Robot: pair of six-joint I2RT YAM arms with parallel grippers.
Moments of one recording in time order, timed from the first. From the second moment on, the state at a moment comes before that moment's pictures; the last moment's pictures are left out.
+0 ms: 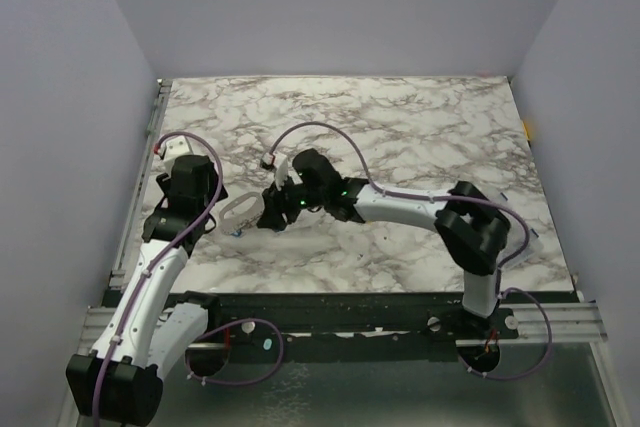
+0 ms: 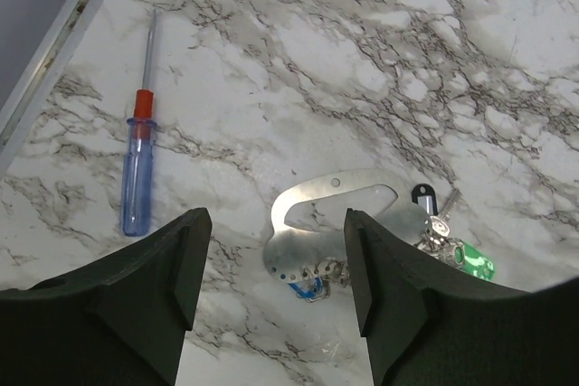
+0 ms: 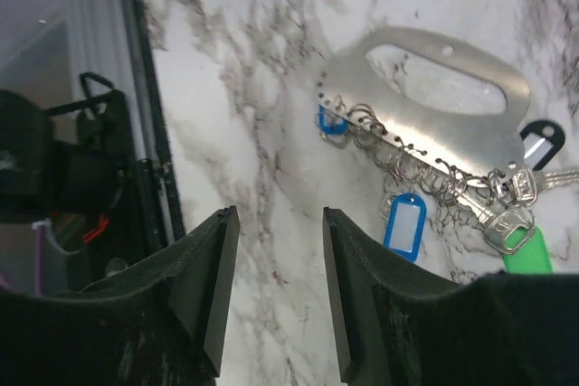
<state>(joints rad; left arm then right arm) -0.18 0.84 0.76 -0.54 -0.45 -0.43 0.99 1.98 1.34 0.10 -0.43 0.23</state>
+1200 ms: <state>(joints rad) -0.42 1.46 0.80 -0.32 -0.19 -0.60 0.94 1.34 0.86 0.02 0.20 0.25</state>
